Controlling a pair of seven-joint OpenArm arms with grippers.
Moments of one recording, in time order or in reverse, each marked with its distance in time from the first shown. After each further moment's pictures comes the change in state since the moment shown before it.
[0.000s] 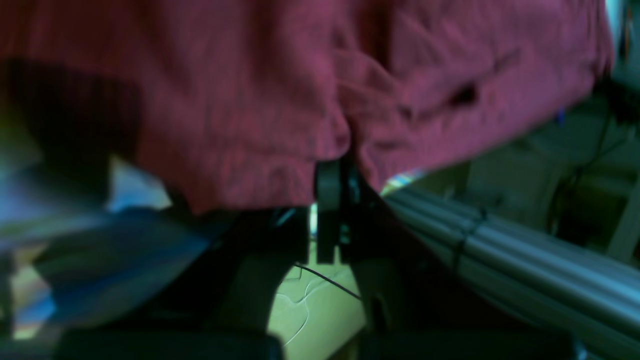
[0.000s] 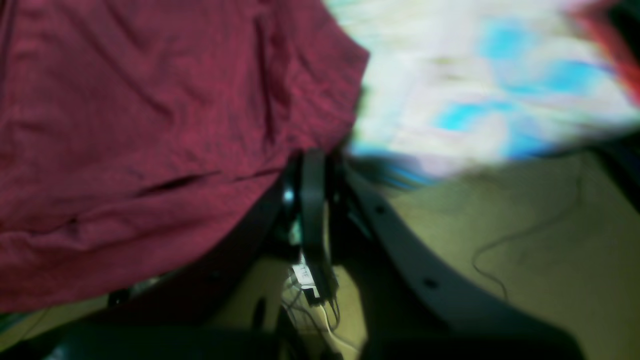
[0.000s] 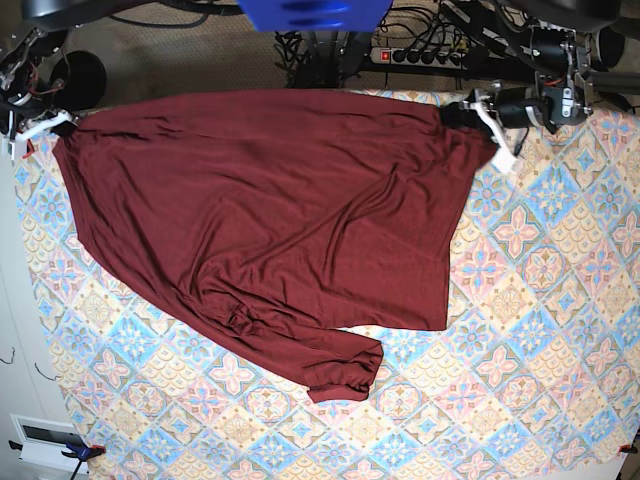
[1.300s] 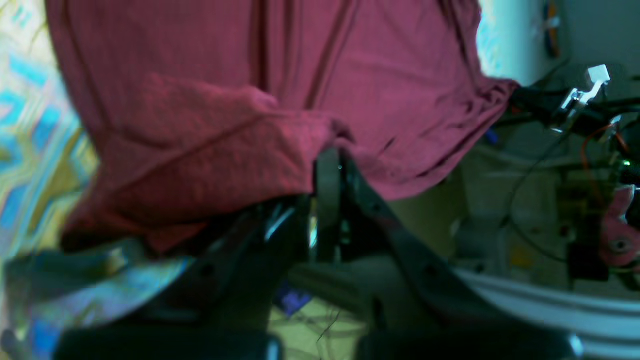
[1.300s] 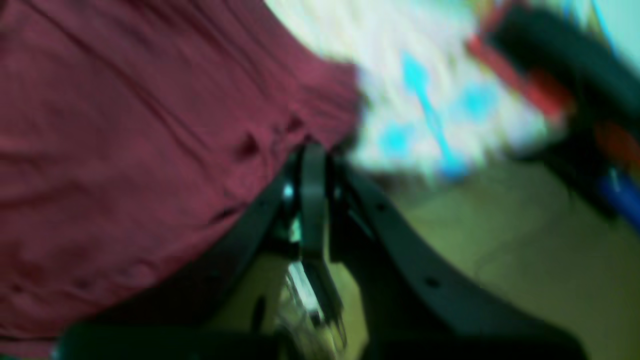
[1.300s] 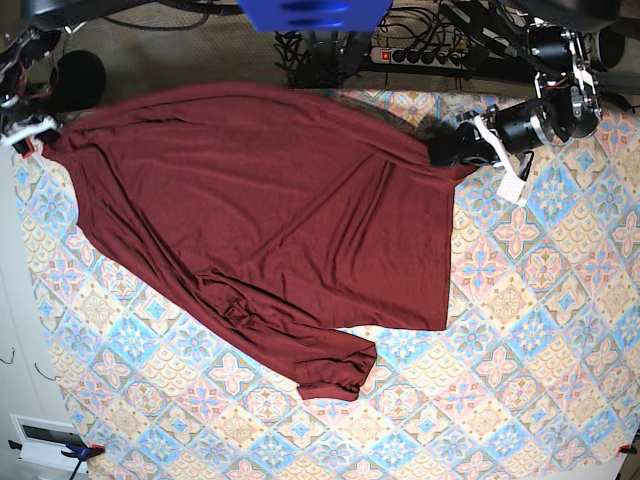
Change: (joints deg) left arm -2.6 5.3 -5.9 16.8 -6.9 0.3 0.8; right arm 5.0 0.5 4.6 0.0 -0.2 0.2 -0.2
